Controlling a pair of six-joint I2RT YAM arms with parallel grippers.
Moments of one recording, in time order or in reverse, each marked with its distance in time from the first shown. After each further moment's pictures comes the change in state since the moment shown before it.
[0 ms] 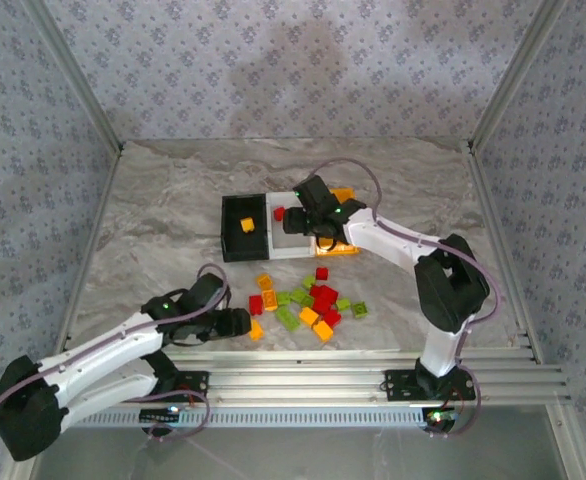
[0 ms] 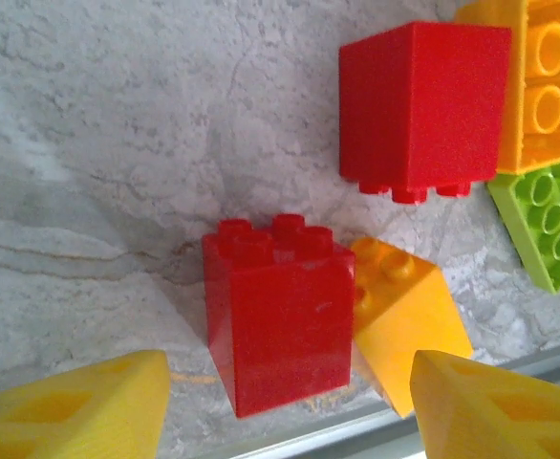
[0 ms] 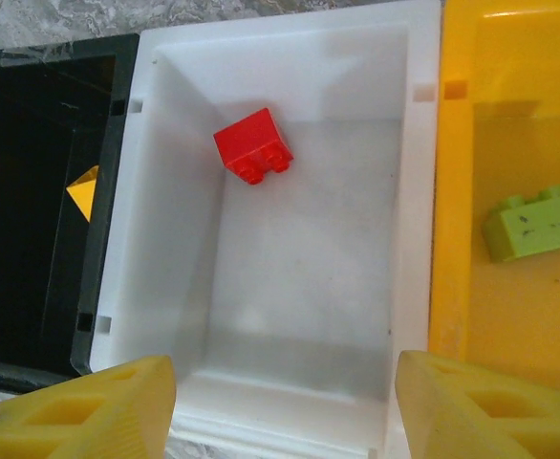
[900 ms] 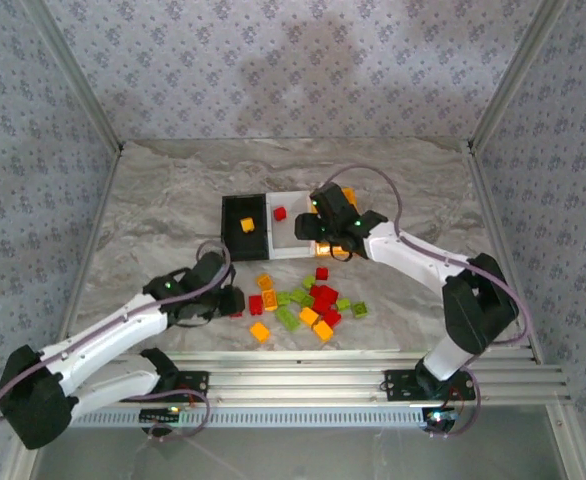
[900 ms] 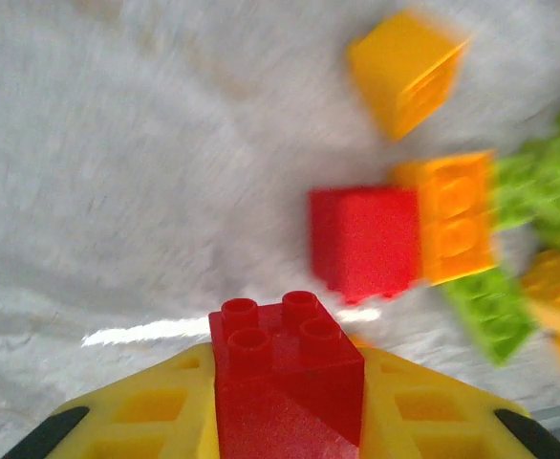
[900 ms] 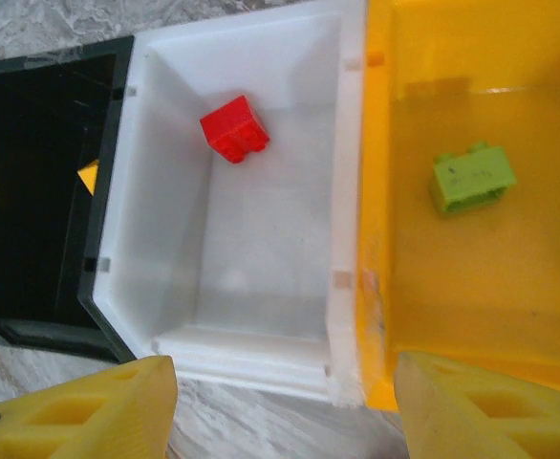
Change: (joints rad) left arm 0.051 0.120 0.252 -0.092 -0.113 0.056; right arm -0.011 -0.196 -0.192 0.044 0.002 0.027
